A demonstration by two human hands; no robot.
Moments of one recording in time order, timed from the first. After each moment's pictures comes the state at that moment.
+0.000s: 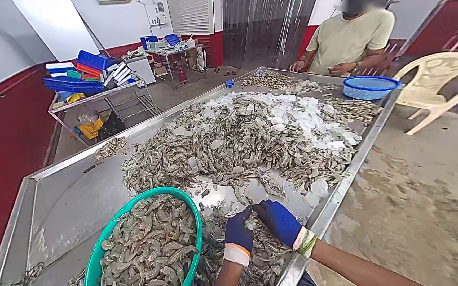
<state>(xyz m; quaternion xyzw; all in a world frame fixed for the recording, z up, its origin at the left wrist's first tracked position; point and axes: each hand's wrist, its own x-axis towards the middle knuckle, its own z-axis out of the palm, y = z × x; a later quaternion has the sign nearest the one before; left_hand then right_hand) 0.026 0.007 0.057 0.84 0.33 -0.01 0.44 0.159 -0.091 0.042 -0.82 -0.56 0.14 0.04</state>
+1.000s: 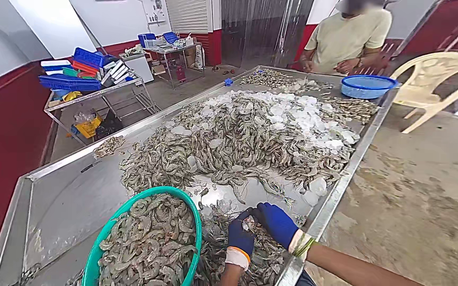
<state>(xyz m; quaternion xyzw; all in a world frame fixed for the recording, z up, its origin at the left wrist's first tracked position) 0.023 -0.001 0.022 0.74 0.33 0.08 0.57 0.150 -0.084 0.035 -0.84 -0.51 0.20 -0.01</state>
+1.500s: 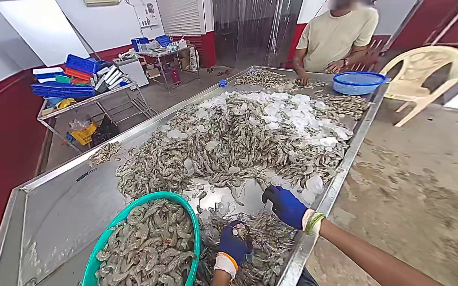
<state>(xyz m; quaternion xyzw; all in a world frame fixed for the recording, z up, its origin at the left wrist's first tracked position) 0.002 0.010 0.035 0.71 0.36 0.00 0.60 0.216 -0.102 0.042 -0.83 -0.52 0.18 0.11</state>
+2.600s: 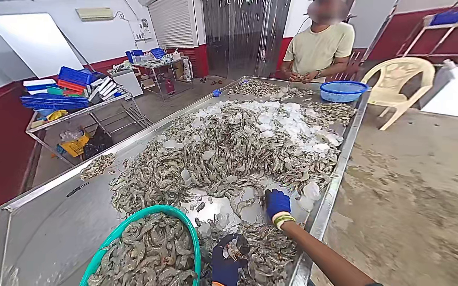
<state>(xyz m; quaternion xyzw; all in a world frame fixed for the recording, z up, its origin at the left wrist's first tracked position) -0.019 0.014 0.018 0.62 0.36 0.17 0.67 0.247 -0.052 -0.035 -0.97 -0.16 0.14 0.09</state>
